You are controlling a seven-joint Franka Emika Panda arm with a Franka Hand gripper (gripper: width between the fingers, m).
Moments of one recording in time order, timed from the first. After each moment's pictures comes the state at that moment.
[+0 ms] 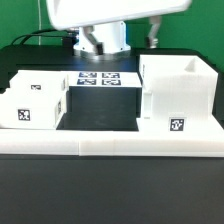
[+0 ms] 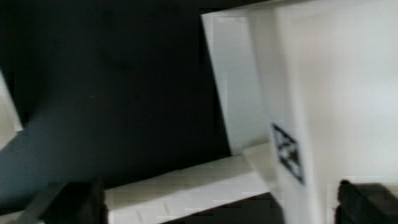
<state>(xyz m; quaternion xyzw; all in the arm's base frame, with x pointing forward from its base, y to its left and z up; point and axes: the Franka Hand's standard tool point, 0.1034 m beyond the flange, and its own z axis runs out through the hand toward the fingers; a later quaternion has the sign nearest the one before) 0.575 -0.013 0.127 -0.99 0.11 -0.02 0.08</state>
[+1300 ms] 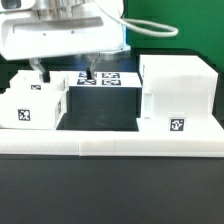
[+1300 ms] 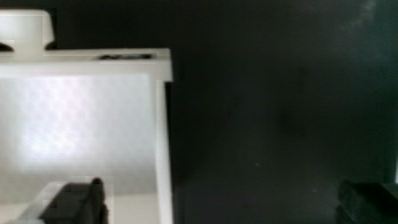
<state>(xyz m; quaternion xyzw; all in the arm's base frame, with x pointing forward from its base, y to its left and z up) 0.535 -0.089 0.063 -1.00 0.05 0.00 0.05</state>
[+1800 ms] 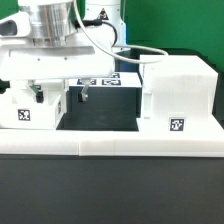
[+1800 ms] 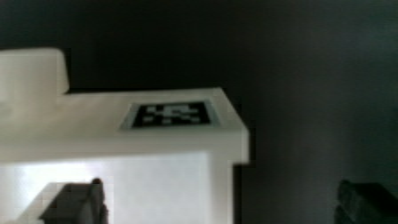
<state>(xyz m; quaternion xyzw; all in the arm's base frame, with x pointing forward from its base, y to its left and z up) 0.525 -0.098 0.024 -1.00 0.06 0.00 0.04</state>
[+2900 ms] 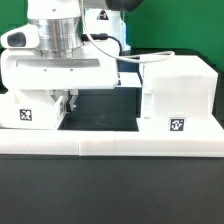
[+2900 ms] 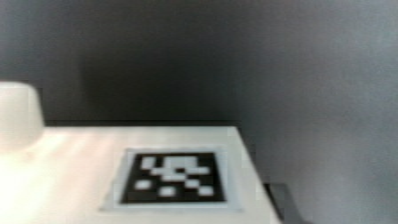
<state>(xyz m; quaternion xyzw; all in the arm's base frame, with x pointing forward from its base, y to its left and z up) 0.520 -0.092 0.008 -1.00 0.05 -0.01 0.02</state>
